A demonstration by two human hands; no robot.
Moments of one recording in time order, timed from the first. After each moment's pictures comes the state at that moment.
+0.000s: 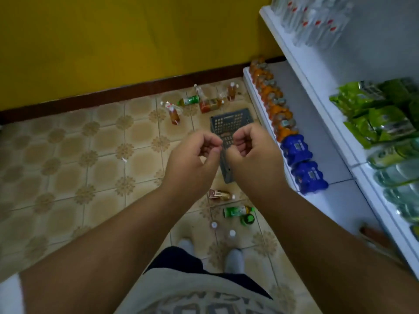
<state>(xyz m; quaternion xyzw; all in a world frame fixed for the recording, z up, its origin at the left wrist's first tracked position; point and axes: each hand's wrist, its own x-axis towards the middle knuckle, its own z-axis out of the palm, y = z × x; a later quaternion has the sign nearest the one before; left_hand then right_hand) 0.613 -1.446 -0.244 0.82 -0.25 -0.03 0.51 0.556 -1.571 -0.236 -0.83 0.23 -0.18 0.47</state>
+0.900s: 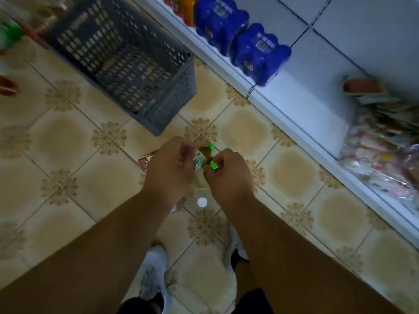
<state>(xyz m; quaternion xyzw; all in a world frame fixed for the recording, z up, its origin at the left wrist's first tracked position) 0.592 -1.566 -0.728 0.81 -0.37 -0.31 0.32 0.467 -1.621 -0.742 -0.69 0.60 -0.06 0.41</state>
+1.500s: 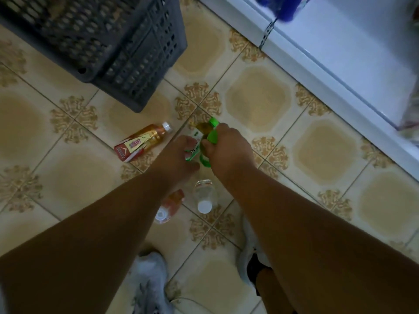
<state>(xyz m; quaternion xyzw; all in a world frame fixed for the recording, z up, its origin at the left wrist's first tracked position) 0.606 -1.579 -0.964 0.76 -0.34 -0.52 0.19 0.484 -1.660 -0.941 -0.75 0.55 0.08 0.36</state>
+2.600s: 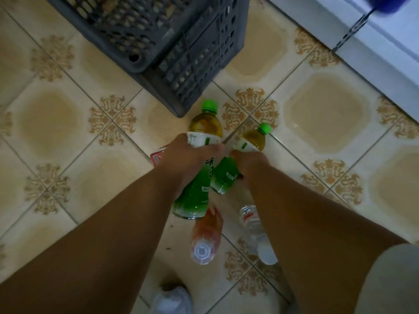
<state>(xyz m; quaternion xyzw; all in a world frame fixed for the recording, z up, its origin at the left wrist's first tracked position) 0.691 -1.576 -1.011 0.81 -0.09 -0.51 0.28 0.565 -1.658 -1.137 -0.28 0.74 0.03 0.61</state>
